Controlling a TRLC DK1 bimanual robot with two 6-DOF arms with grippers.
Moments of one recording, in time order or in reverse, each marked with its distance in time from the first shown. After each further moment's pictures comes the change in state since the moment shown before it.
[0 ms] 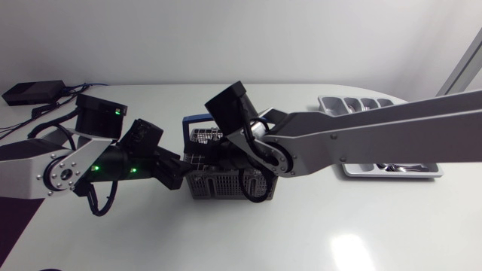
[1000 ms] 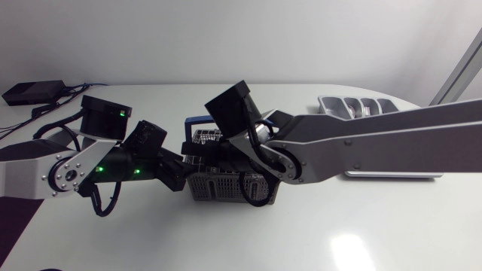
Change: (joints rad) left arm -0.019 0.018 0.000 0.011 -0.001 0.000; right arm 0.026 -0.051 -0.036 0.026 0.019 -0.005
